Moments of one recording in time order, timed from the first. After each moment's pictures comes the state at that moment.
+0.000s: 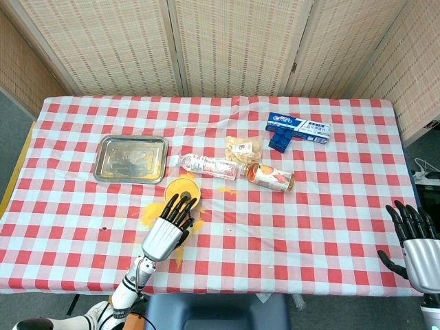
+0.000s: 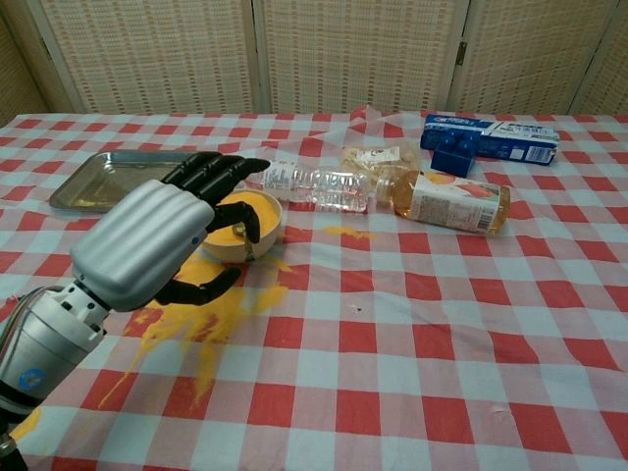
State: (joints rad) left arm -0.54 -1.99 -0.02 -0.94 1.70 1.52 0.28; right arm -0.02 -1.08 0.02 -1.65 -1.60 1.59 -0.10
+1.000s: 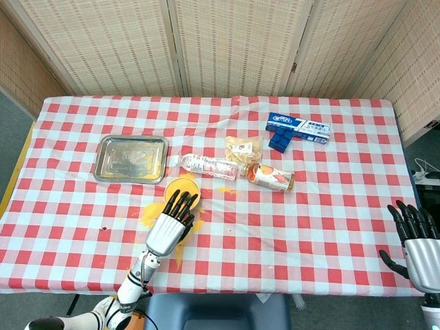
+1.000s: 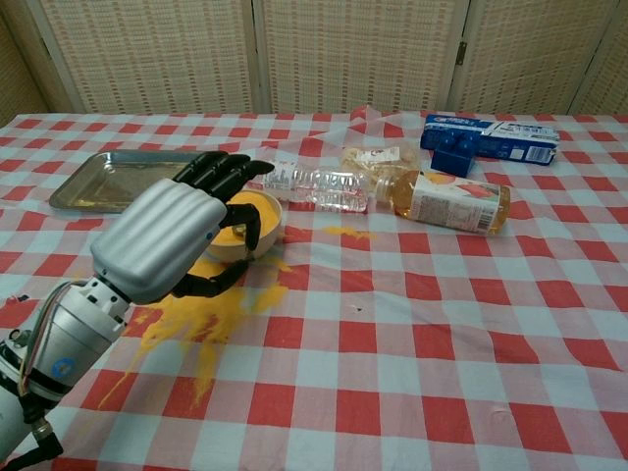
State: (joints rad) left arm -0.56 -2.06 -0.05 -0.82 1.69 1.50 0.25; right arm -0.03 -1.08 0.02 -1.65 -1.59 1.59 -0.11
